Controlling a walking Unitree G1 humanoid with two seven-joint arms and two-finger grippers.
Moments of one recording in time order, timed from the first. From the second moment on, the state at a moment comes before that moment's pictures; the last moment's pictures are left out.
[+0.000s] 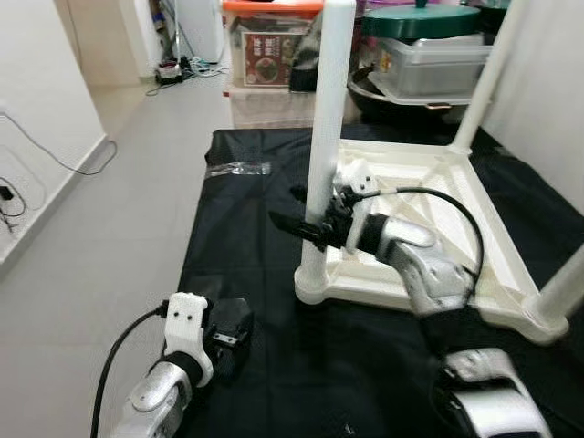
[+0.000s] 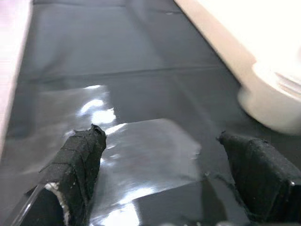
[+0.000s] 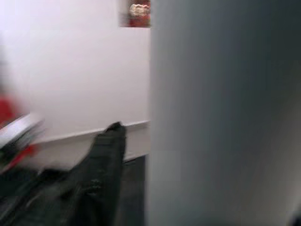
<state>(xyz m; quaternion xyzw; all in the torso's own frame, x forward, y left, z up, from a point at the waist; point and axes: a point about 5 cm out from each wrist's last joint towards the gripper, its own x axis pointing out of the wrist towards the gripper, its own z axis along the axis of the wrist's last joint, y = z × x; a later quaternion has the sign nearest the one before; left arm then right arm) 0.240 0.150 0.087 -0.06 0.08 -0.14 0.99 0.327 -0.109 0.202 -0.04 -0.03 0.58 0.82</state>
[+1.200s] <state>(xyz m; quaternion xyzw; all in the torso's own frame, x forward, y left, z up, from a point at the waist) 0.244 0.149 0.091 -0.05 0.07 -0.15 0.98 0.314 -0.087 0.228 -0.01 -0.07 0.56 0.83</state>
